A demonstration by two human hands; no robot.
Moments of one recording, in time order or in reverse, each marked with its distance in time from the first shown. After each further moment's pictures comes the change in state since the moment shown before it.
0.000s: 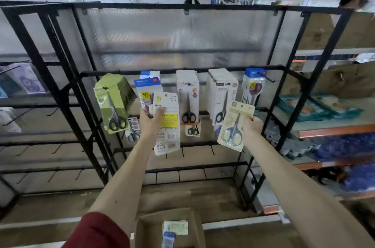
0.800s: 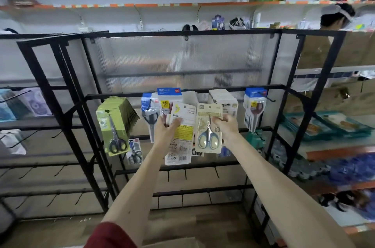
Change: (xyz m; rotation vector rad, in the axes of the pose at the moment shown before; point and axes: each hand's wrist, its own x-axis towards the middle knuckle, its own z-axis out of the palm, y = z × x) left_hand 0.007 0.028 0.051 0.123 -0.176 0.095; right_hand -0.018 -0.049 0.058 0.039 -0.476 -0.134
